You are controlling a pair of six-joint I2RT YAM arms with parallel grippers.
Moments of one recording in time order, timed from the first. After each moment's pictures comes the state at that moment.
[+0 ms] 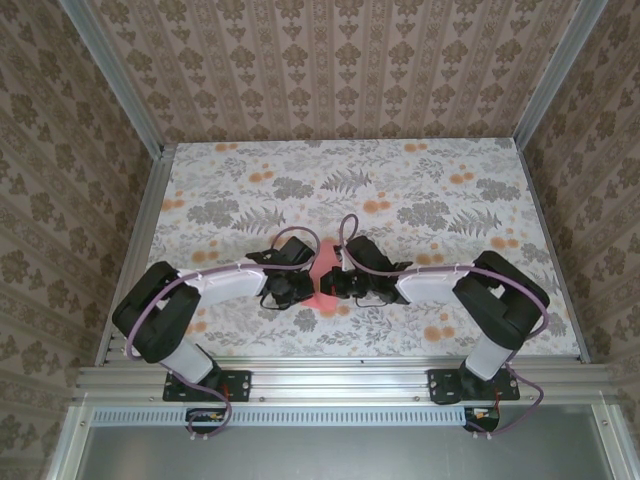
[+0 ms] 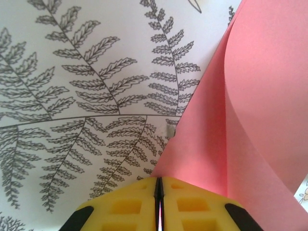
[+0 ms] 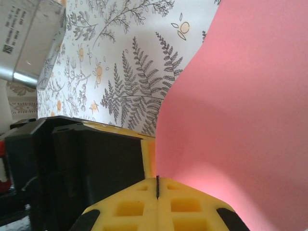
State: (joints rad) left arm -0.81 1.56 0.77 -0.42 0.10 -1.01; right arm 0.75 1.69 0.74 0.20 -0.40 0.87
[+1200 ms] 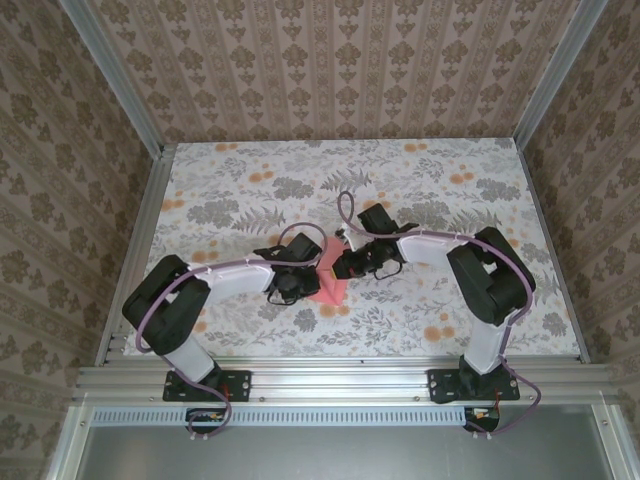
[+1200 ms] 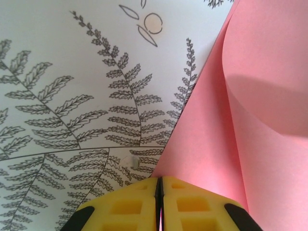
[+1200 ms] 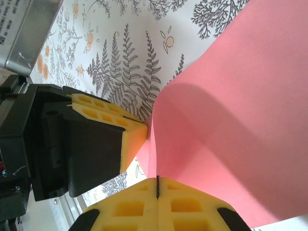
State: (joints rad) left arm -0.82 1.63 0.83 -0.39 0.06 -0.99; right arm 0.52 1.83 1.03 -0.28 -0.72 0.26
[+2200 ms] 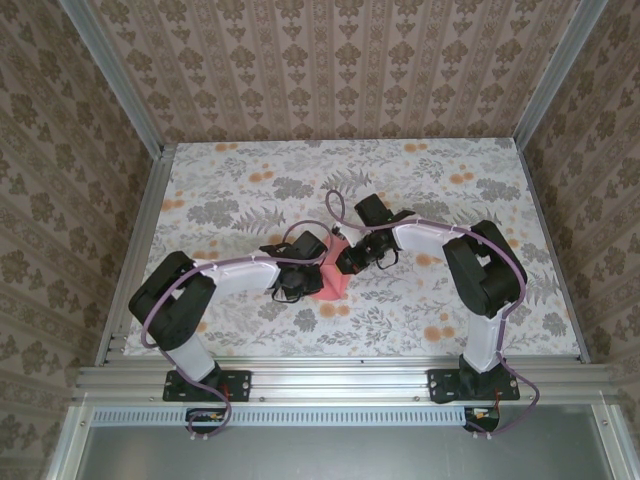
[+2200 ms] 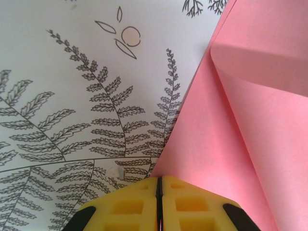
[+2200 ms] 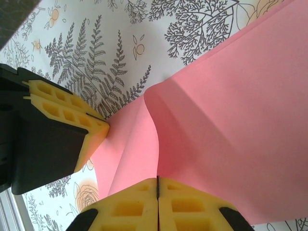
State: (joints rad) left arm -0.84 1.67 0.88 -0.43 0.03 -0.96; right arm 0.50 1.89 1.16 -0.45 -0.60 -0.07
